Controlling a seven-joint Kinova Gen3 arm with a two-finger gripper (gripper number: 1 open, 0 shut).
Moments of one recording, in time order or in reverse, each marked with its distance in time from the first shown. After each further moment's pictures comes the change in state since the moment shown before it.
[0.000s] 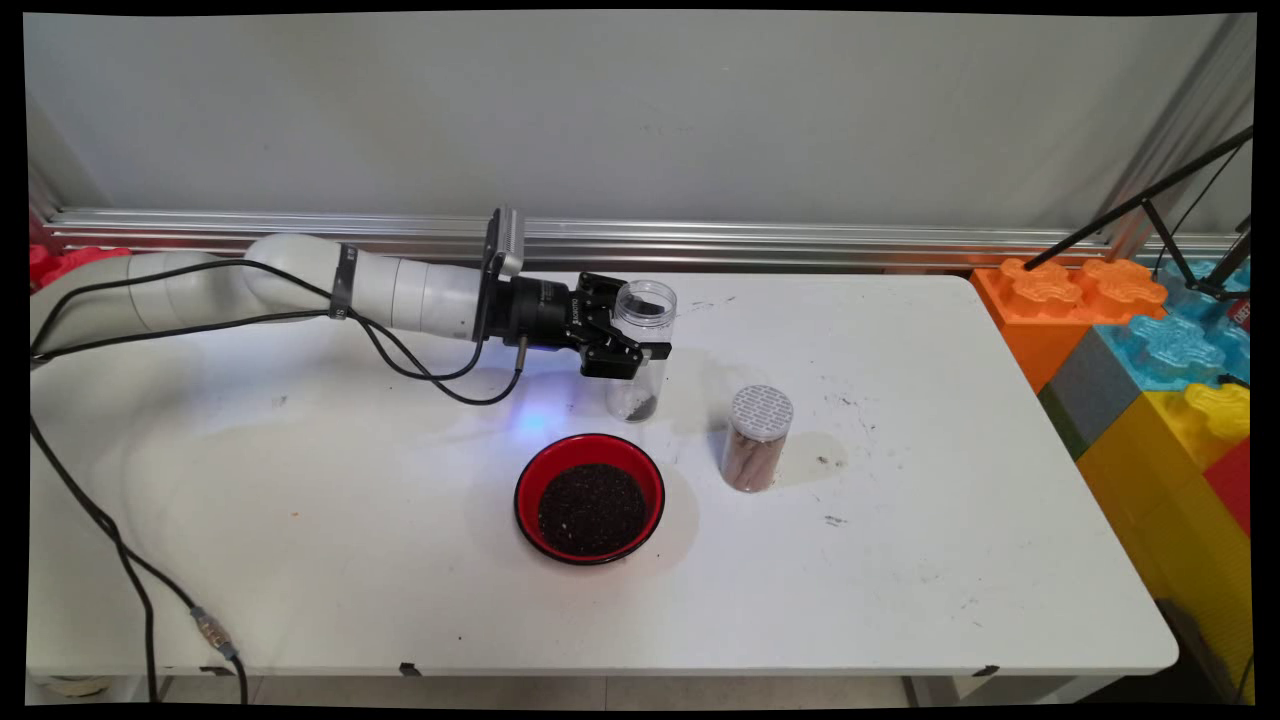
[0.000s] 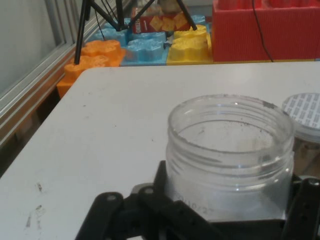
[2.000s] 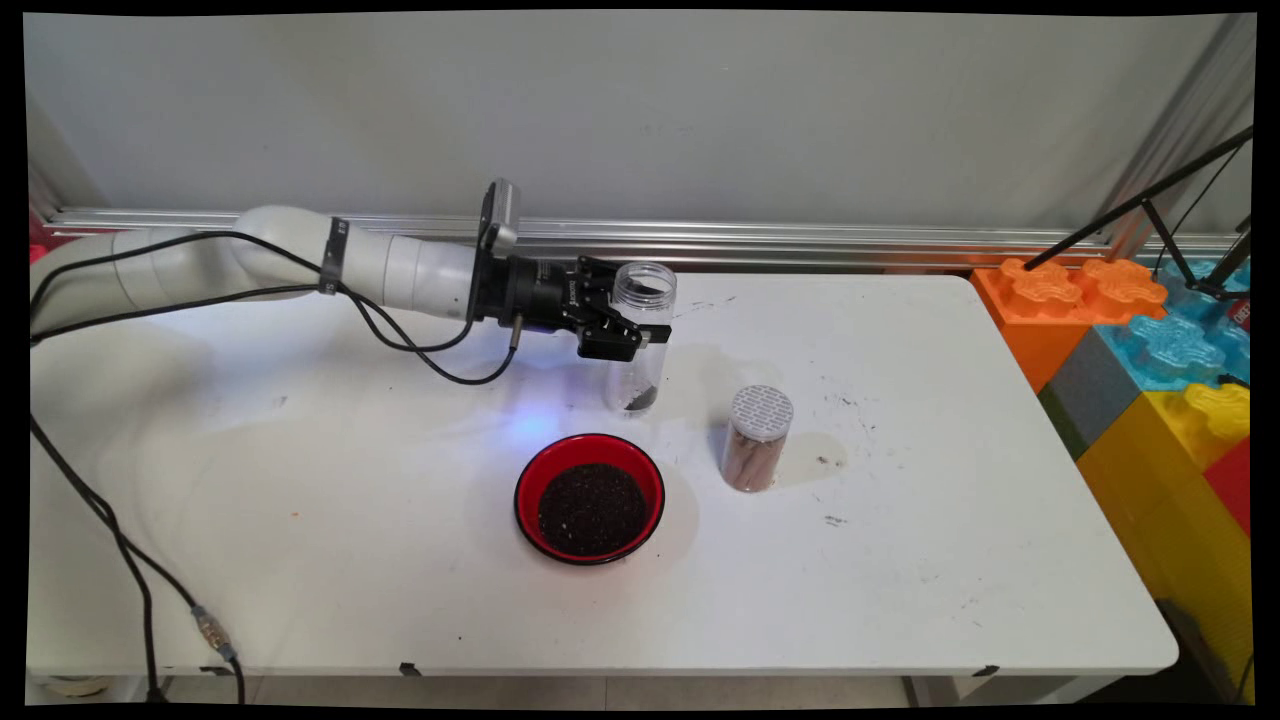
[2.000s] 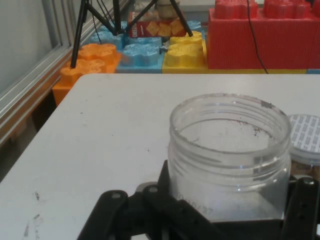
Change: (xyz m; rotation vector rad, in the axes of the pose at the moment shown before) arm 0.021 -0.006 -0.007 -0.020 -0.003 -0.031
